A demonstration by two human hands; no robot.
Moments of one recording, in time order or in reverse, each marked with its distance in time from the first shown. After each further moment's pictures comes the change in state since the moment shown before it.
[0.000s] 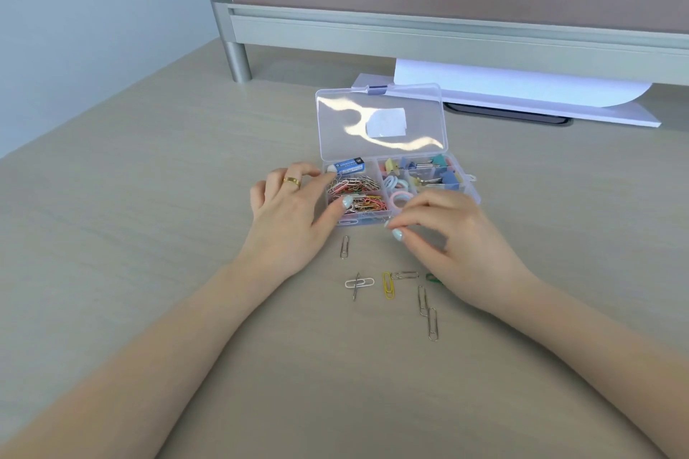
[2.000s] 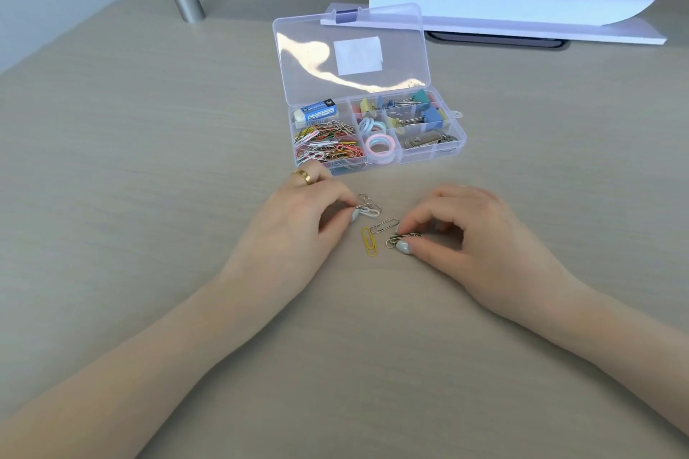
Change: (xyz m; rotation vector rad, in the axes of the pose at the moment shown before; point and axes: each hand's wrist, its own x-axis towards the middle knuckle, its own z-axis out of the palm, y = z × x) left_hand -0.040 0.045 -0.011 -0.311 -0.193 0.113; right_hand -0.046 -0.009 -0.013 0.067 -0.184 0.266
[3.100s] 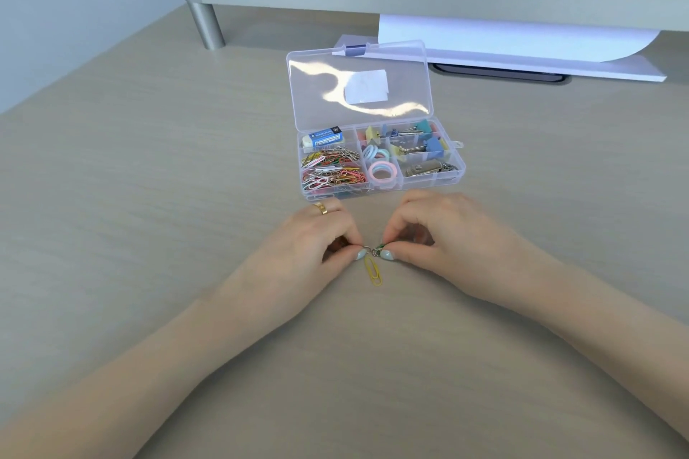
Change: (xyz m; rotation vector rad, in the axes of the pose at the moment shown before) left_hand 0.001 -0.002 -0.005 -0.039 -0.165 0.098; right_hand 0.033 -0.010 -0.014 -0.149 -0.191 -0.095
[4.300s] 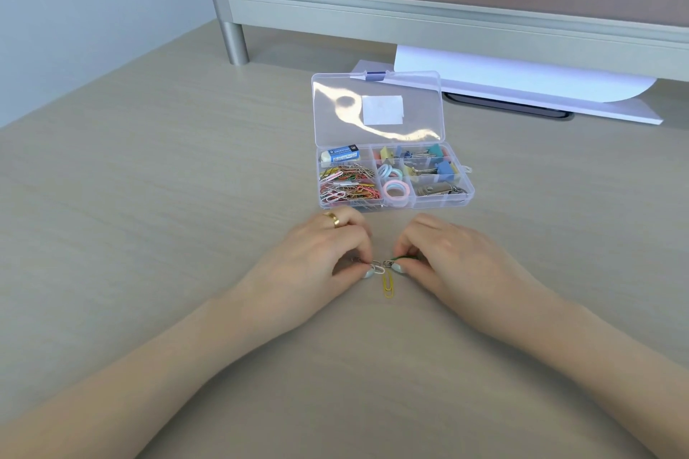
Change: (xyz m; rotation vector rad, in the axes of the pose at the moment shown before) left_hand -0.008 0.004 -0.009 0.085 0.007 0.060; right_hand -0.006 -0.010 0.004 -0.222 -0.007 -0.042
